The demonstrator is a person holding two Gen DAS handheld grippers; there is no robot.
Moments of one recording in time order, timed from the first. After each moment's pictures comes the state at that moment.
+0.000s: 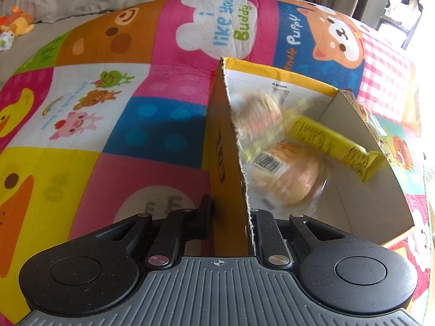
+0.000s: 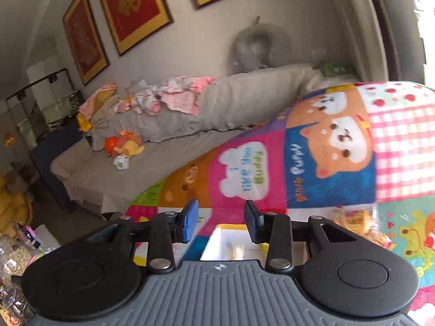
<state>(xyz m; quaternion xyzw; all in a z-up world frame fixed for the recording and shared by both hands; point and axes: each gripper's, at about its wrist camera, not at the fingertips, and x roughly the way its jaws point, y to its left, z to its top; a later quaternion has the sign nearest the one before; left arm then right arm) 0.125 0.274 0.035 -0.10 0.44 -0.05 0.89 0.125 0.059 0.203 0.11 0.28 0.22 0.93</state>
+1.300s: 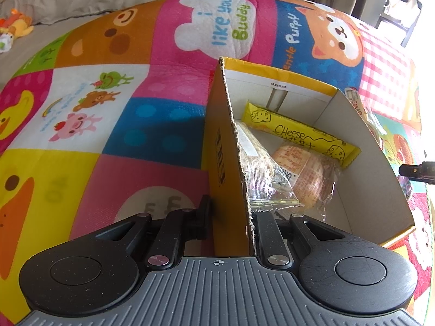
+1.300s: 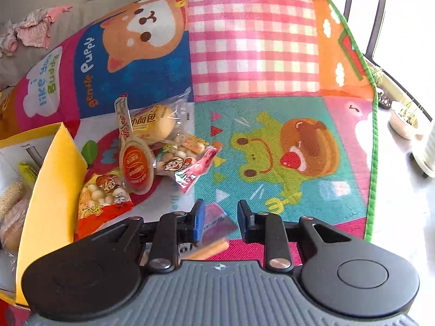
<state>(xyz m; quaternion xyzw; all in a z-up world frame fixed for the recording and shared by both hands) 0.125 0.272 0.036 -0.09 0.44 -0.05 0.89 0.176 -0.064 0.051 0.02 0.42 -0.04 0.90</state>
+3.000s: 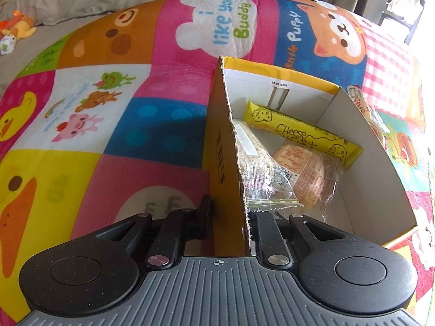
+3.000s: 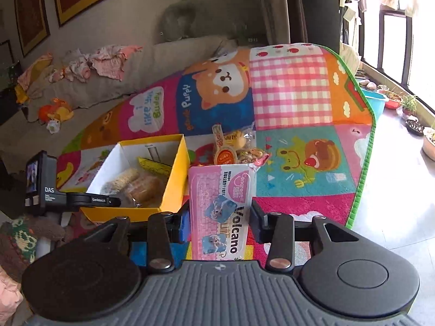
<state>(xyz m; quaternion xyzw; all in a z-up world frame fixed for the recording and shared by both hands) 0.125 0.269 0.037 -0.08 0.44 -0.04 0.89 -0.001 -0.047 0.154 0.05 0.34 0.08 0.94</state>
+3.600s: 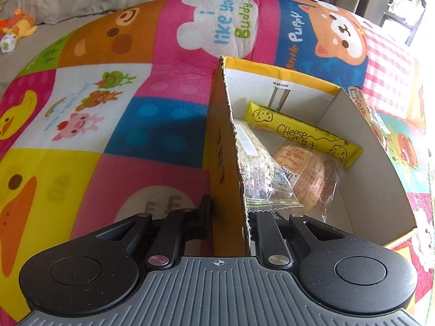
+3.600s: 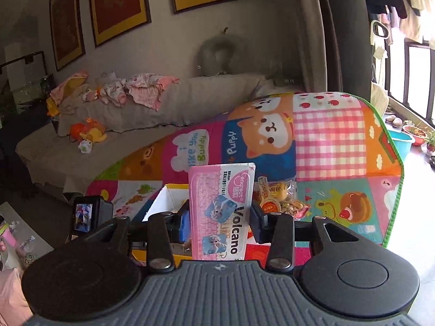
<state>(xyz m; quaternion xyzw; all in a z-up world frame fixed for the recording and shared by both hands) 0.125 0.269 0.037 -0.09 0.44 -0.04 0.89 -0.004 -0.003 0.211 0.04 0.26 0.14 0.95</state>
